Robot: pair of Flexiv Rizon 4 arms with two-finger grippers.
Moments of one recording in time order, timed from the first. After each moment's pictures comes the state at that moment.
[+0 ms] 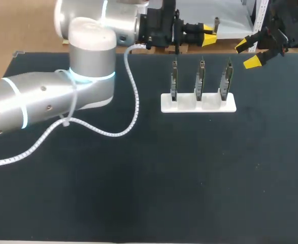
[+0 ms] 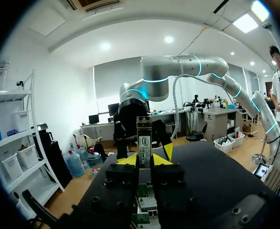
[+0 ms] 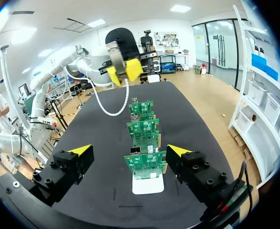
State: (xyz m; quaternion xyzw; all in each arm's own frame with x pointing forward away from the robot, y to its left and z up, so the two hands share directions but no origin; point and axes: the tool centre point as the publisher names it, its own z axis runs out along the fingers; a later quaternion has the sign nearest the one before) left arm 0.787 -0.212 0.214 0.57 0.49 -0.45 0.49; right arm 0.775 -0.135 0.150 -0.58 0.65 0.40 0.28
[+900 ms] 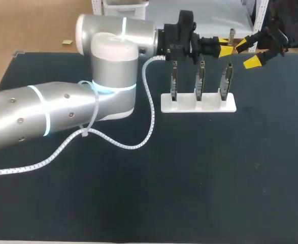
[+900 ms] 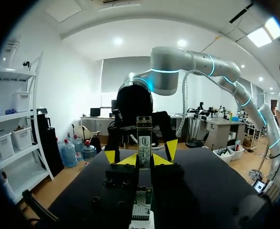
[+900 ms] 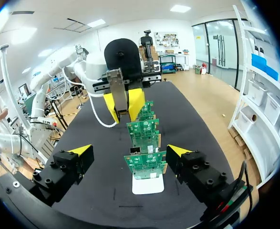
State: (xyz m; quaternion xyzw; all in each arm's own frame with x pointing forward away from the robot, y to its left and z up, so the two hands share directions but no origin) left arm 0.777 -0.254 0.184 0.53 0.52 -0.48 0.46; right arm 0.775 -0.135 0.150 -0.58 0.65 0.40 0.28
